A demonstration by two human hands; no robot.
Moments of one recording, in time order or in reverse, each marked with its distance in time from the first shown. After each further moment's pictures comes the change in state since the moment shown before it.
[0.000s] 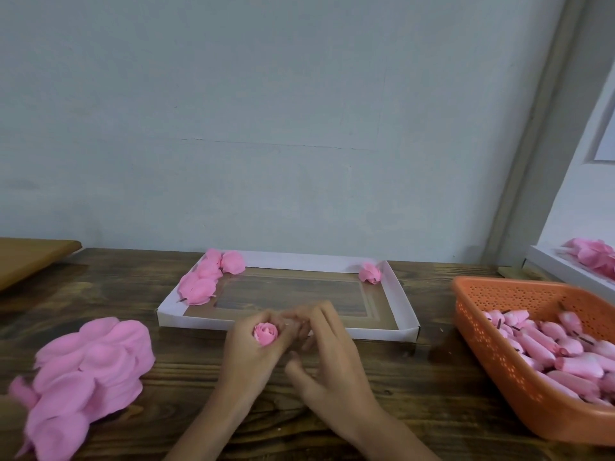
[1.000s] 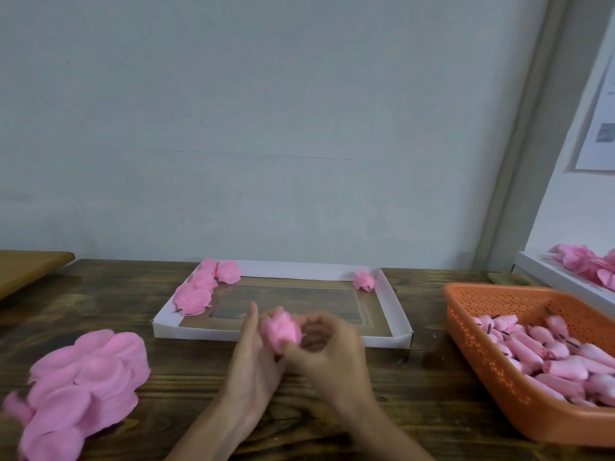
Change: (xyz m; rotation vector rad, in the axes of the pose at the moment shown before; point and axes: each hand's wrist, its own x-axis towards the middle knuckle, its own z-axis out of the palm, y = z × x) left_hand 0.000 0.002 0.011 -0.776 -0.059 -0.419; right_hand 0.017 -0.003 -0.001 0.240 0.183 0.504
